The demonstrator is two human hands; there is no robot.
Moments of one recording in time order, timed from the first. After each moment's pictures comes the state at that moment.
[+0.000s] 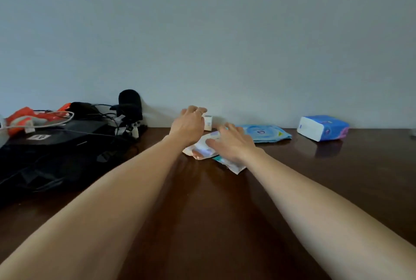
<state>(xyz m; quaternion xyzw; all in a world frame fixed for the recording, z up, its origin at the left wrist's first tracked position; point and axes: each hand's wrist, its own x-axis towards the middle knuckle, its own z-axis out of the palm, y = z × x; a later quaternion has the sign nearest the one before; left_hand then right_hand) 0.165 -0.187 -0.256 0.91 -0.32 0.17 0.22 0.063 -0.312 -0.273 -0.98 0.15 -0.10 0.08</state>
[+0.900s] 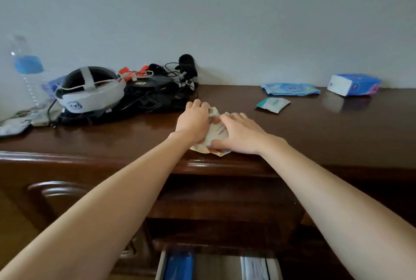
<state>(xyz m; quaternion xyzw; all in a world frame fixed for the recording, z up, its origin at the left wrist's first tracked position) -0.046 -0.003 -0.306 0.94 -0.24 0.18 0.14 -0.136 -0.147 -0.291 -0.99 -0.06 -0.05 0.10</state>
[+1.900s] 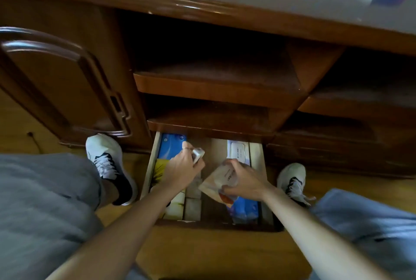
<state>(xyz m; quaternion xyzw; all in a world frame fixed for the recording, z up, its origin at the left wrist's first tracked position) -0.293 0.091 -0.647 0.93 -0.14 -0.10 0.32 -0.364 -0.125 -0.651 -0.94 0.05 0.23 0.24</state>
